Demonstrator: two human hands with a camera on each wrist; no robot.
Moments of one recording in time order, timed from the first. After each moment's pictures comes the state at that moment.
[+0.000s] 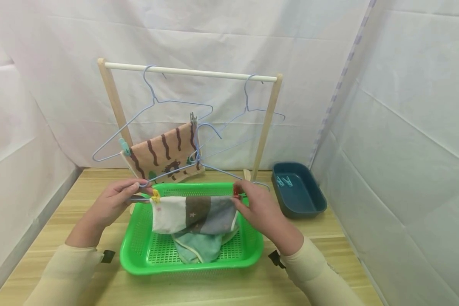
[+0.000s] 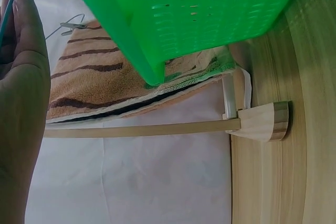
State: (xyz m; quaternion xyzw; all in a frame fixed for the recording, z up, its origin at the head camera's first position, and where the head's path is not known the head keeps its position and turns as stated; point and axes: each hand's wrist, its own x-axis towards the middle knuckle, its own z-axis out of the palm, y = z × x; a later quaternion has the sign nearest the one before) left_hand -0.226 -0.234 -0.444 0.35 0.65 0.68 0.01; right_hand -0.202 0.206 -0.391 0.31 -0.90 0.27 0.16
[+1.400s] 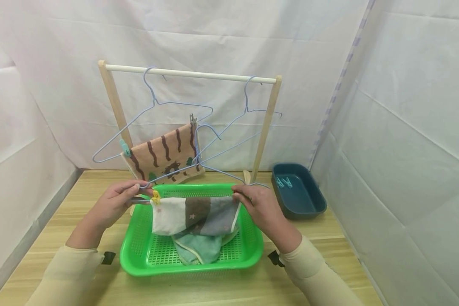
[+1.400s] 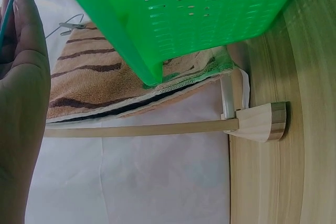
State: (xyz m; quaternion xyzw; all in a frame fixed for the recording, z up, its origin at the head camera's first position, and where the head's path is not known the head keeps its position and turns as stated) left_hand -0.227 -0.234 -0.447 0.34 0.65 0.68 0.02; right_hand -0.212 0.214 -0.401 0.35 -0.86 0.29 0.23
